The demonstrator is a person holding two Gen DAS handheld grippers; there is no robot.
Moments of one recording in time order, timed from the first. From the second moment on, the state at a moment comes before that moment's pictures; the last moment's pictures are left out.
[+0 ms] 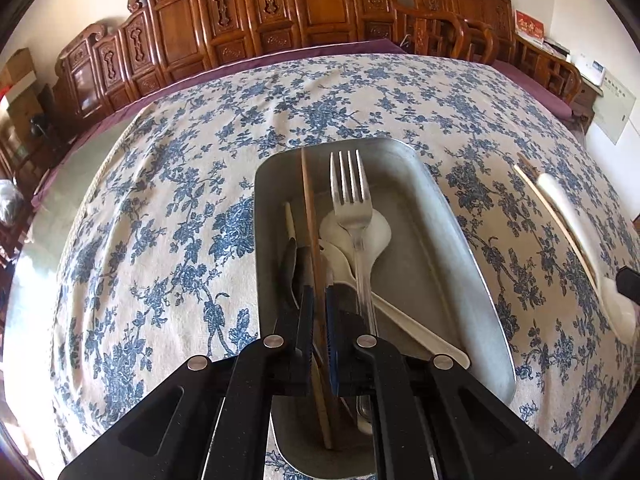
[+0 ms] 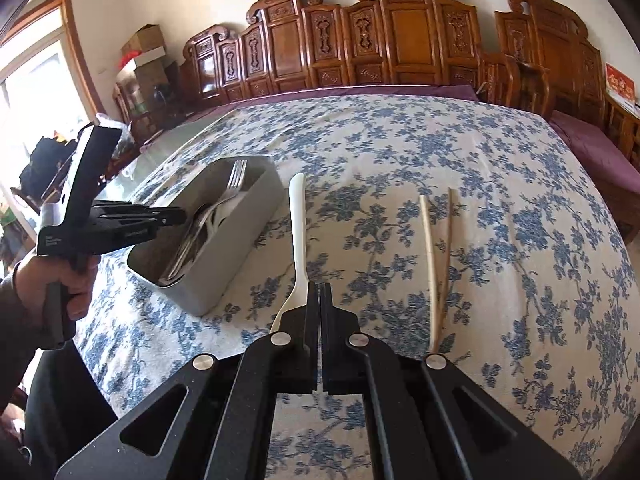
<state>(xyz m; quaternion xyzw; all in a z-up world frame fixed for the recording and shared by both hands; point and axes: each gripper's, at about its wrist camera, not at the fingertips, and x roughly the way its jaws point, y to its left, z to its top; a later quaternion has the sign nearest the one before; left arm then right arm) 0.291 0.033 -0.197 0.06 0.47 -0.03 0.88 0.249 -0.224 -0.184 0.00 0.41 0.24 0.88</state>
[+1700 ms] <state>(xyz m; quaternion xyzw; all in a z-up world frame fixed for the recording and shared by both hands) 0.238 0.087 -0.129 0.02 0.41 -0.03 0.91 0.289 -0.071 -0.187 -0.01 0.42 0.29 0.86</state>
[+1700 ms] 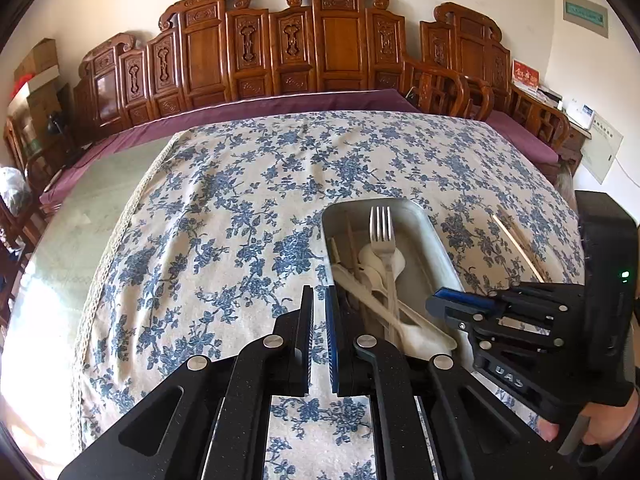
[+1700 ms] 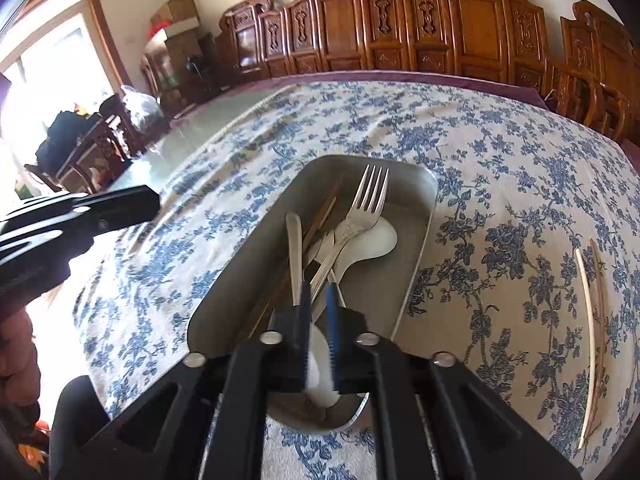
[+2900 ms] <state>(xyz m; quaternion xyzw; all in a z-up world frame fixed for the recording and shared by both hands) 0.240 -0.068 -0.154 0.04 0.41 -0.12 0.90 0.324 -0.283 -0.242 0.00 0.47 0.14 0.87</state>
